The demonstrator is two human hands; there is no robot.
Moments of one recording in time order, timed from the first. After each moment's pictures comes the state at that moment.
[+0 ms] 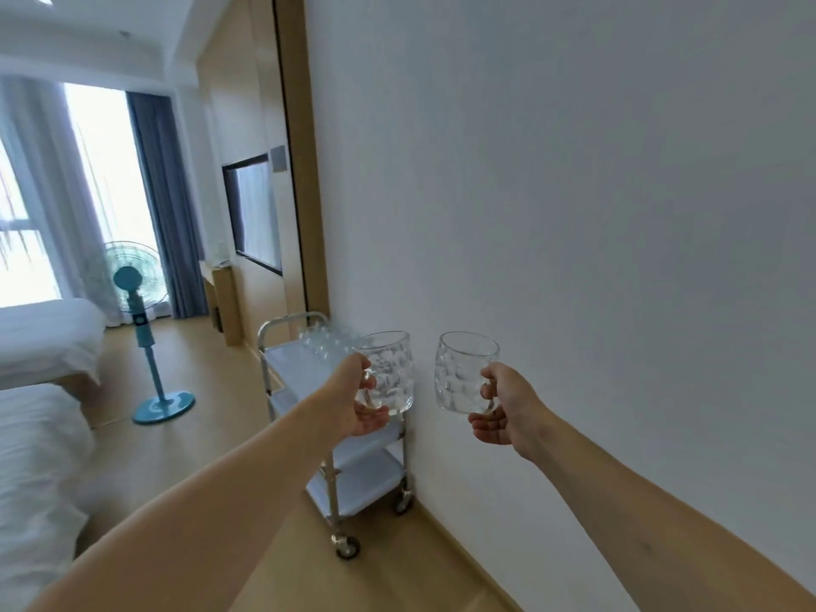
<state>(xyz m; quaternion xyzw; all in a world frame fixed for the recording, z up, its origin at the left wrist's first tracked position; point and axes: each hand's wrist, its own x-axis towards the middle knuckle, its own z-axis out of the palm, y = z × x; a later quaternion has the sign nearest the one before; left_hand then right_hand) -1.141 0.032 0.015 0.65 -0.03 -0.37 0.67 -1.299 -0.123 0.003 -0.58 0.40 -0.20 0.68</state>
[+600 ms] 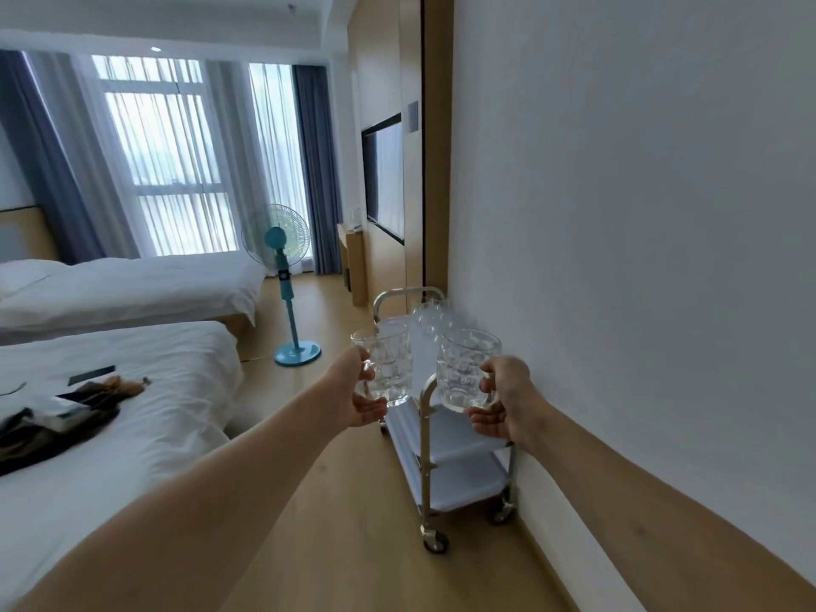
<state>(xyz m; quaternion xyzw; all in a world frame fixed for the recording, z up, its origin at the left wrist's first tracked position) -0.961 0.050 -0.016 0.67 0.11 -0.24 0.69 -1.050 -0.151 -0.038 -0.63 0.31 -0.04 0.71</state>
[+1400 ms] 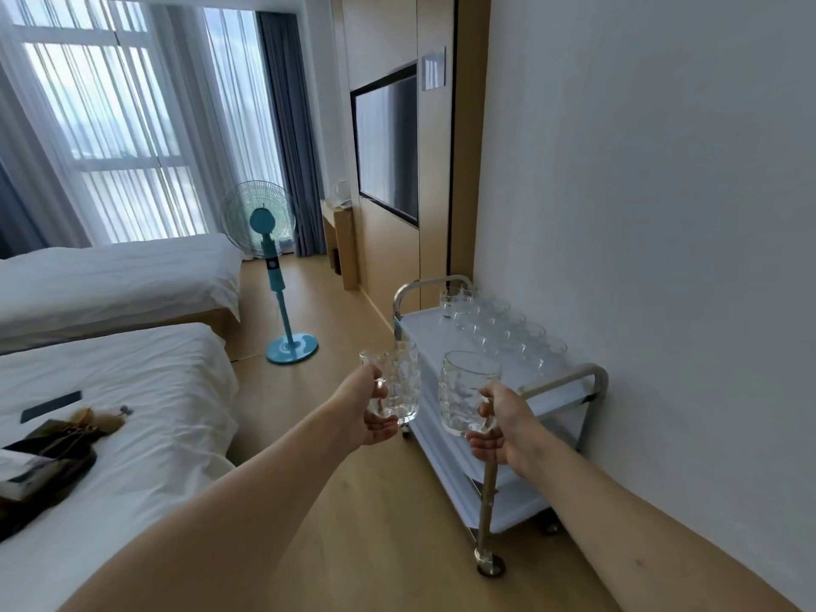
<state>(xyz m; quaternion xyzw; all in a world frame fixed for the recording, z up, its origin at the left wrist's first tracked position) -0.671 0.150 -0.068 0.68 0.11 -0.31 0.65 -0.772 -0.029 -0.102 -0.61 0.37 -0.04 0.70</state>
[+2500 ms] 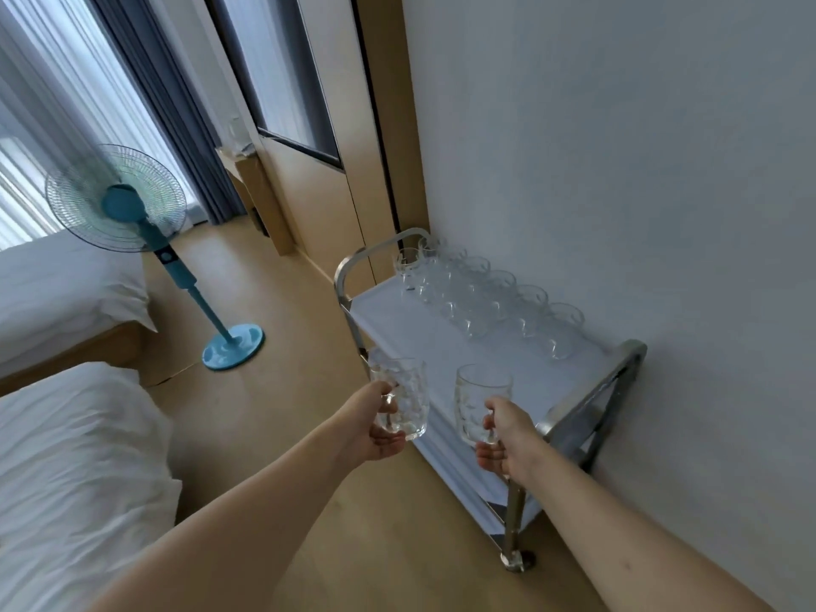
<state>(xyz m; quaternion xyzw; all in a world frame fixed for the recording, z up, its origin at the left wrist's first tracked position) -0.397 -0.039 -0.173 0.73 0.12 -0.44 0.52 -0.527 -0.185 -0.235 -0.47 0.52 -0.03 0.72</state>
